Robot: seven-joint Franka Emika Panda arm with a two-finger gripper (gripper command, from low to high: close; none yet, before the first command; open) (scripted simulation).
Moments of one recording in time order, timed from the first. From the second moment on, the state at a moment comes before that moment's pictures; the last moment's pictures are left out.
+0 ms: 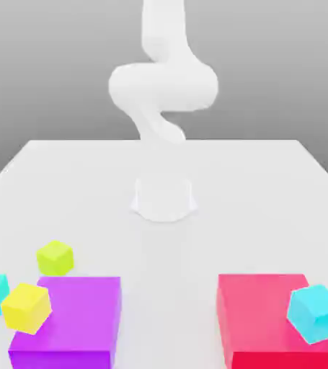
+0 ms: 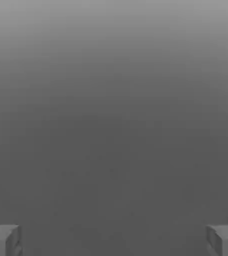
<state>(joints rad) -0.06 -0.74 0.00 -2.35 0.01 2.34 0.90</state>
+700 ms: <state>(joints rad) -0.56 -0.23 0.01 -2.75 0.02 2.72 1.81</state>
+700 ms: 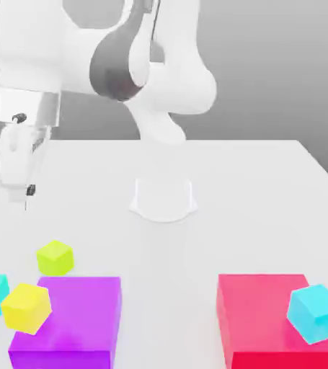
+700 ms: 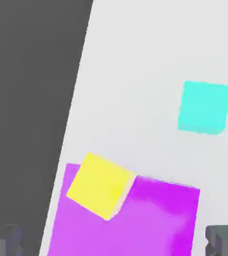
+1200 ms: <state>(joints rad) -0.73 0.21 -0.01 -2.86 0.03 3.07 2.16</state>
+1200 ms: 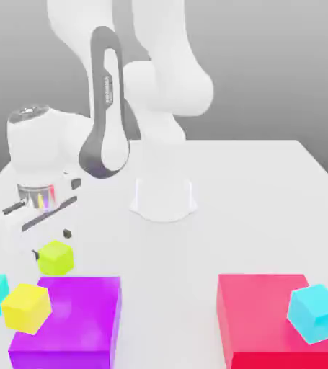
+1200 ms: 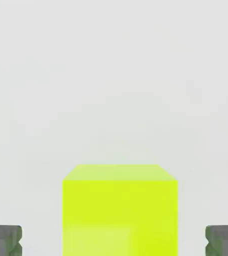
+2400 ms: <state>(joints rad) -0.74 0.27 -0.01 -2.44 0.01 2.71 1.94</state>
